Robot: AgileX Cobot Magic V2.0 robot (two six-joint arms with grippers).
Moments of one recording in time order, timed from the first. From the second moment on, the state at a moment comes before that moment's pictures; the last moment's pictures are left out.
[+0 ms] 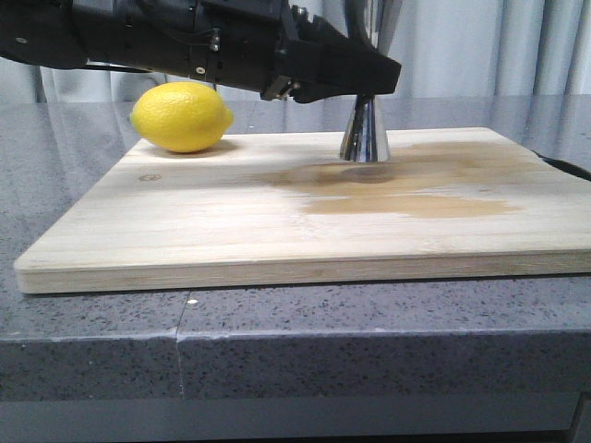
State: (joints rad) left arm -0.49 1.95 -1.31 -1.76 1.00 2.07; right arm 0.51 1.41 -1.35 -0.37 0.63 -0.87
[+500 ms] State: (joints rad) left arm -0.49 1.95 -1.31 -1.76 1.00 2.07; right arm 0.31 1.30 -1.25 -0.02 0.56 -0.42
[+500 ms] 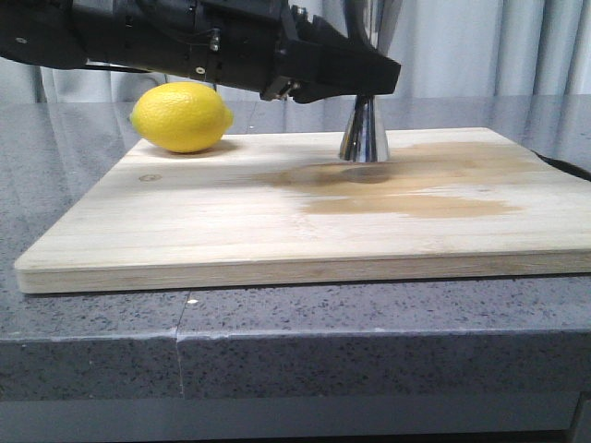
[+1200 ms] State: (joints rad) left arm -0.49 1.95 -1.31 -1.76 1.00 2.07; right arm 0.34 1.12 -0.44 0.44 -0.37 -0.35
